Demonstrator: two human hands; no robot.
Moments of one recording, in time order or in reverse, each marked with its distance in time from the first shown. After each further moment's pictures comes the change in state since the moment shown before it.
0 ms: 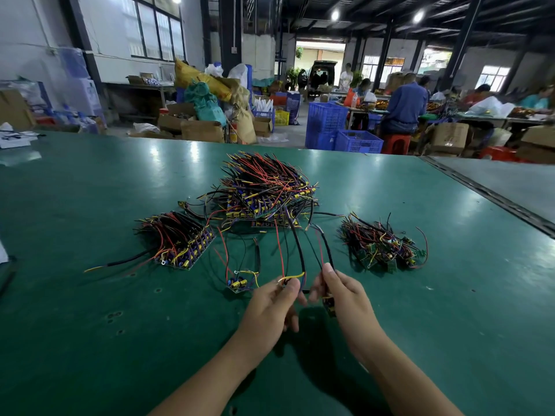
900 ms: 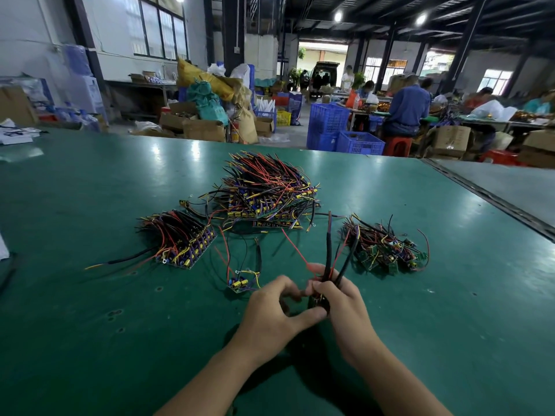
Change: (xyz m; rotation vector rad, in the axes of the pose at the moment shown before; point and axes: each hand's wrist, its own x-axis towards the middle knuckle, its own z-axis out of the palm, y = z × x) left_hand 0.004 -0.010 -0.004 0.420 0.033 0.119; right_hand -0.001 0.003 0.012 0.173 0.054 0.071
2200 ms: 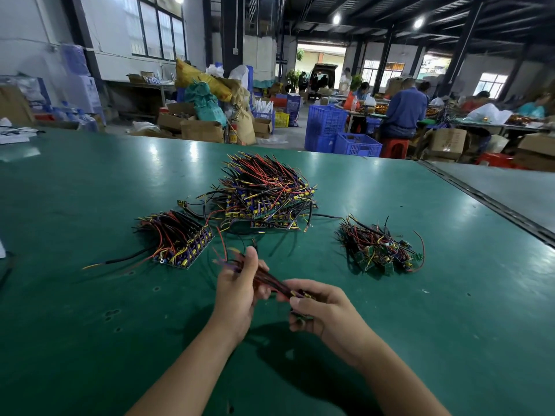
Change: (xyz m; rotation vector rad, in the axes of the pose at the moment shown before) left_hand 0.029 0.002 -0.018 -0.865 0.389 -0.212; right_hand -0.007 -0.007 -0.005 0.135 -0.379 0.221
